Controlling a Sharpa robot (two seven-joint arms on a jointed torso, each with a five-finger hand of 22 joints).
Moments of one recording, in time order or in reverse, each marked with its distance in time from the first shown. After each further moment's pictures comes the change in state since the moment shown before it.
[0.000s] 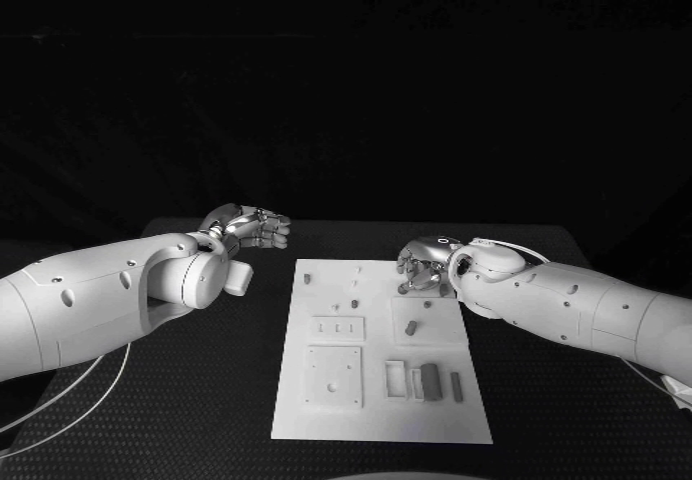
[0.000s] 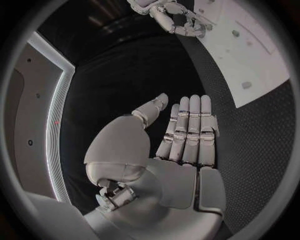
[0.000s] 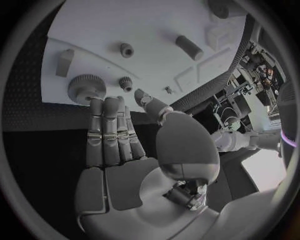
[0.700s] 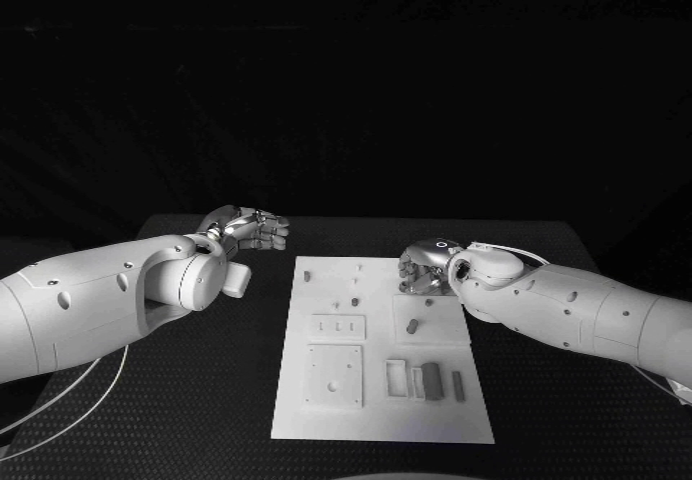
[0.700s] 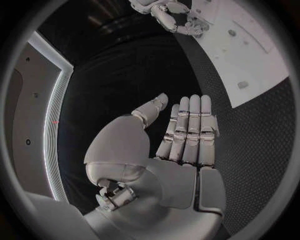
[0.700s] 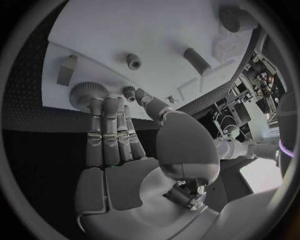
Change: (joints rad) left arm 0.000 -0.003 0.000 0.004 0.000 0.006 -0.001; left_hand -0.004 -0.004 0.000 0.000 0.000 -0.004 0.004 -0.004 -0.001 0.000 0.000 -0.005 0.000 0.004 0.004 -0.004 0.003 -0.002 0.000 0.000 0.000 0.000; right arm -0.009 -0.016 0.000 0.028 -0.090 -0.002 -0.029; right_hand -0.004 -0.012 -0.010 -0.001 0.000 0.028 -0.009 0.006 0.001 -0.003 0.024 -0.095 -0.113 -0.012 0.015 0.018 -0.024 0.000 0.003 0.001 0.011 0.001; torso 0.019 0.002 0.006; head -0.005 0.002
